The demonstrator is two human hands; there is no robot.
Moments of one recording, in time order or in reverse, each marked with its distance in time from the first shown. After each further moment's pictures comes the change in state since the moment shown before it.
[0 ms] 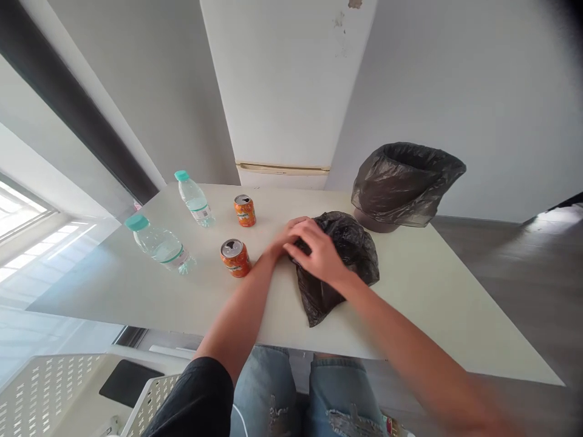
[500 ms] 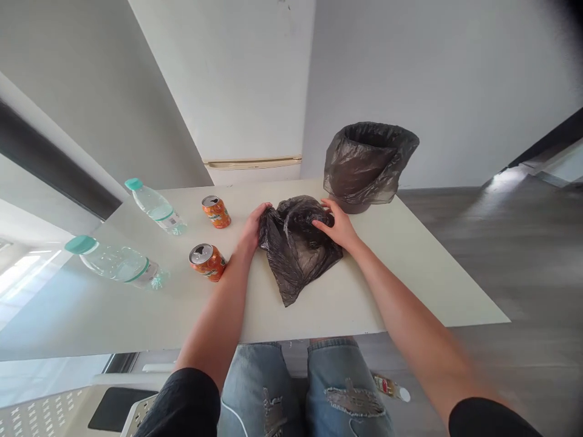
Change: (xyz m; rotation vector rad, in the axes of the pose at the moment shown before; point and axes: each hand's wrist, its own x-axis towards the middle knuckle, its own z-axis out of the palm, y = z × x) left_hand 0.012 0.001 -0.016 -0.436 0.297 -0.192; right_hand -0.057 0.128 -0.095 -0.209 0.202 0.424
